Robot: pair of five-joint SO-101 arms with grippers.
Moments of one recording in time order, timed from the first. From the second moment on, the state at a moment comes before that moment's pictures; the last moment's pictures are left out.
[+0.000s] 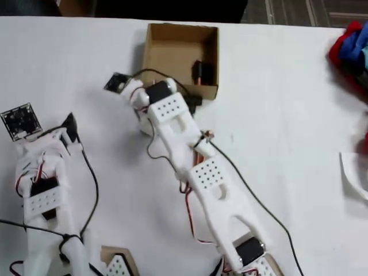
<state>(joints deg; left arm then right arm) -32.2 -41.5 74.9 3.8 3.4 -34.5 73.9 -85.8 99.9 30.8</state>
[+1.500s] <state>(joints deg) -31.4 -41.5 74.9 3.8 3.4 -25.1 58.5 -90.9 100.1 13.4</state>
